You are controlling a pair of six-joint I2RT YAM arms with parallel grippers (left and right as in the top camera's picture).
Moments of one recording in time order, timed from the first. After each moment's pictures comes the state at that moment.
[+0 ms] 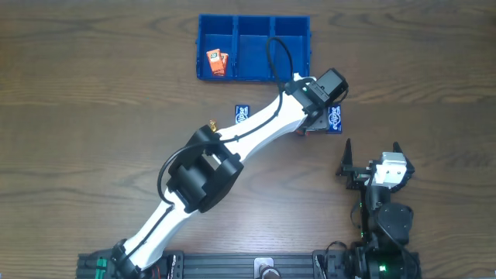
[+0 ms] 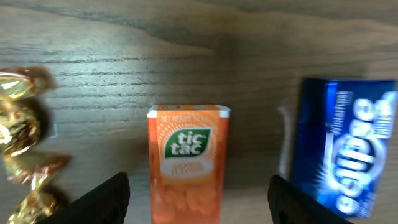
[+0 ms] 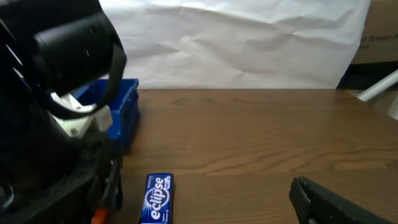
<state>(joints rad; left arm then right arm) -0.88 2.42 2.04 -0.89 -0.06 -0.86 0.03 0.01 0.01 -0.07 0.12 -0.02</state>
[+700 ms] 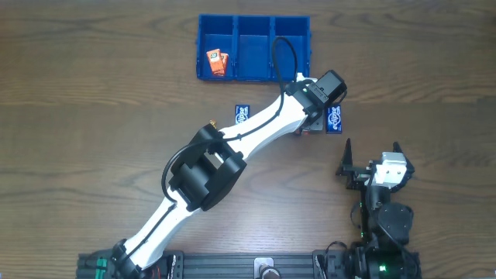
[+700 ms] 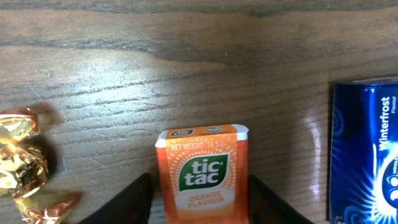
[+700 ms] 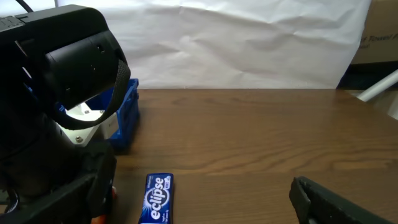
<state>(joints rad) -0.88 2.44 2.04 -0.87 -0.11 -0.74 0.03 0.01 0.01 -0.07 0.12 -0.02</state>
